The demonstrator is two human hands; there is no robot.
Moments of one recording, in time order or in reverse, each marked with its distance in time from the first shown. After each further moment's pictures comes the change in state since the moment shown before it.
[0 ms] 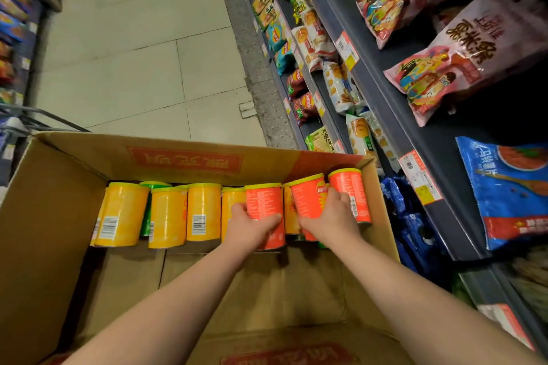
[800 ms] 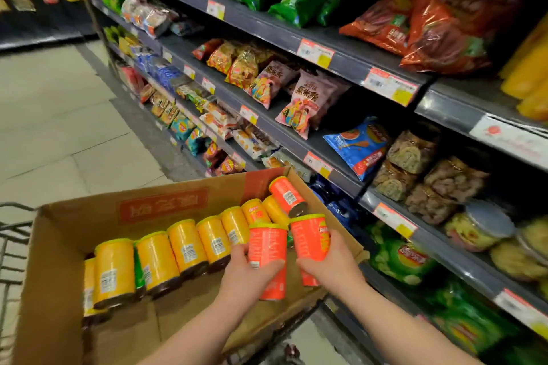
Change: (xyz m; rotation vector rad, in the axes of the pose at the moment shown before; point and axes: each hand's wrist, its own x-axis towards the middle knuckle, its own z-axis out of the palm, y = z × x) left_hand -0.143 -0.056 -0.079 0.092 -0.378 0.432; right_hand -0.239 0.002 0.031 0.452 0.375 0.237
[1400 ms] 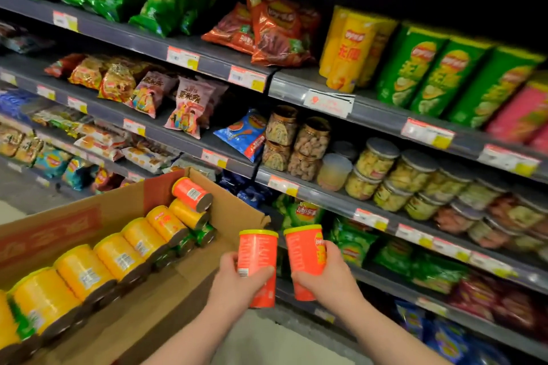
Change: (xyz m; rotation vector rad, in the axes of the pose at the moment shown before) left_hand -0.099 -0.005 0.072 0.139 -0.343 0.148; right_hand -0.156 0.094 -0.058 0.185 0.338 0.209
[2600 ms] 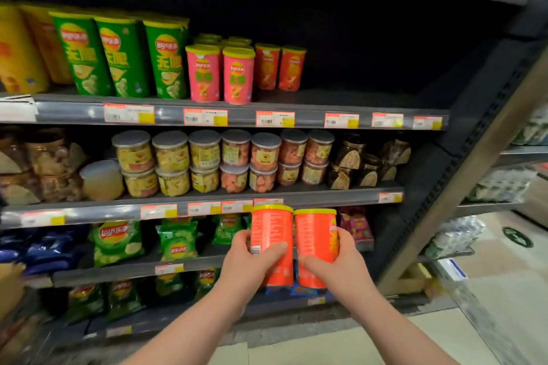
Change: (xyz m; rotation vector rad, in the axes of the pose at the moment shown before) left_hand -0.204 0.083 0.395 0.013 -0.541 0.279; right_hand -0.138 0.297 -0.311 0.435 0.490 0.176
